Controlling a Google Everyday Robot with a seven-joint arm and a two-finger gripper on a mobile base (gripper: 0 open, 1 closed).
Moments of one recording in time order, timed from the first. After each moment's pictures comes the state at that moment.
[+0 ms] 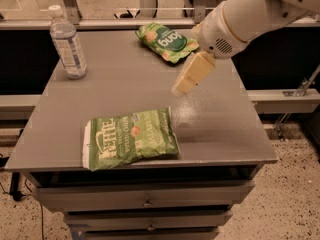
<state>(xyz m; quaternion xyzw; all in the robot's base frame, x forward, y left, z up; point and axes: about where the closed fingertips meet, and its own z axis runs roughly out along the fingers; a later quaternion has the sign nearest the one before) 0.558 -0.069 0.949 -0.58 0.74 0.10 0.33</state>
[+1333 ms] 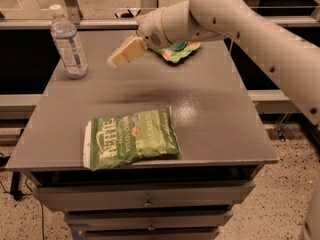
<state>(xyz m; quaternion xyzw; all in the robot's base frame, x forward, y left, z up) 0.681 0.079 0.940 -0.52 0.66 0.25 0.48</state>
